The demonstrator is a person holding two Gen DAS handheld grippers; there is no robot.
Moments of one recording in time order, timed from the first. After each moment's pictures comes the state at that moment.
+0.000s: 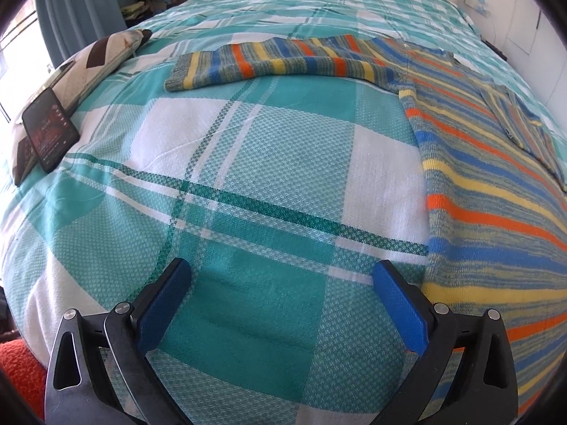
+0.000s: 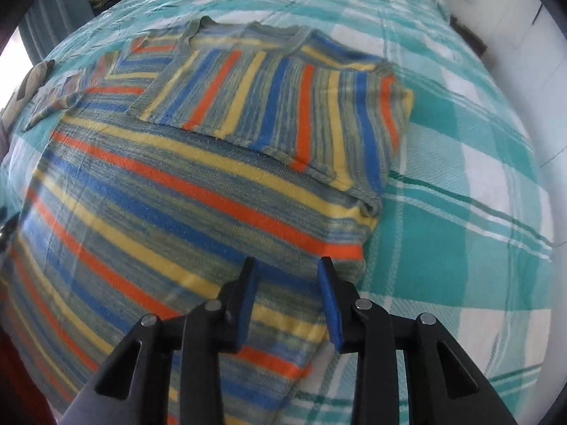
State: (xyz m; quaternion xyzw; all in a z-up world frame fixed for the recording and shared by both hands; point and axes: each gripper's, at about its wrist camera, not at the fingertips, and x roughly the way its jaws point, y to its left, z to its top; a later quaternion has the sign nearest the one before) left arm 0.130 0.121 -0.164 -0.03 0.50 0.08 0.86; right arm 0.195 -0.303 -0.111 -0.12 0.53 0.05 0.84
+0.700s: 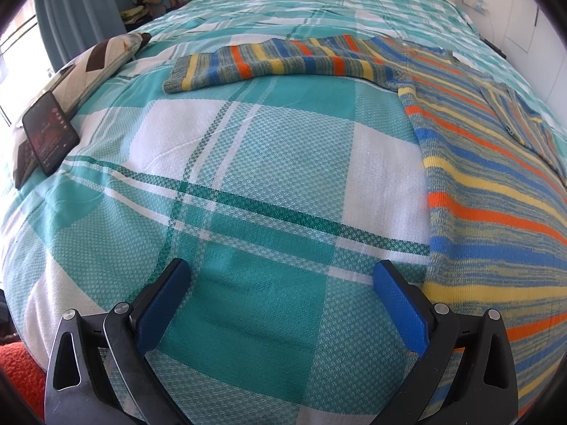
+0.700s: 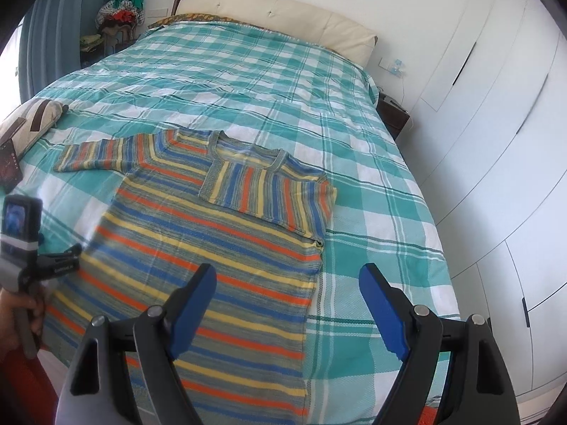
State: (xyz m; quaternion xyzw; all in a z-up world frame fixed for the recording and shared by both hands) left arm 0.129 0.120 -0.166 -0.02 0.49 0.08 0.87; right arm 0.067 -0.221 0.042 -0.14 0.40 -0.04 0.90
